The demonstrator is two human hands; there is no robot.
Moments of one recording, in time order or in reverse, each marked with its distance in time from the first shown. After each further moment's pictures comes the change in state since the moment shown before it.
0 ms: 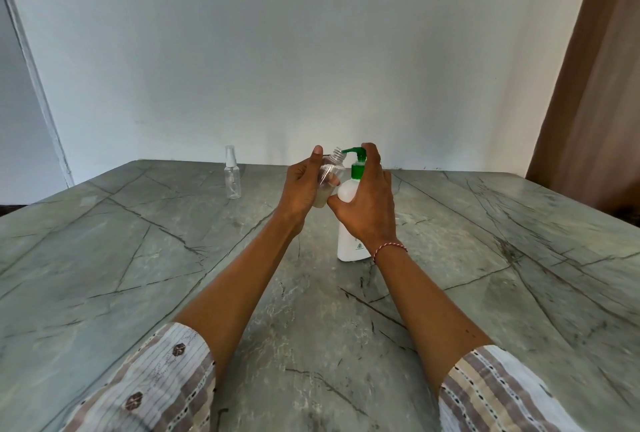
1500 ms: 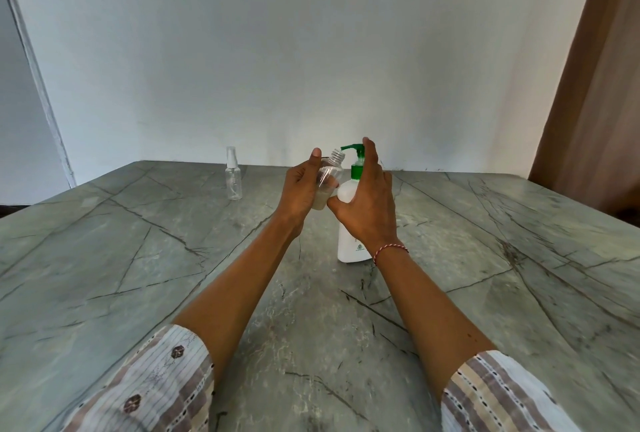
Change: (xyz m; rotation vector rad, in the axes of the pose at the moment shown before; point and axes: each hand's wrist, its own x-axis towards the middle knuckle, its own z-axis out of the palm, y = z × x) left_hand 0.000 -0.003 -0.003 -0.022 -0.007 0.011; right_hand 0.002 -0.001 0.000 -0.011 -0.035 0.009
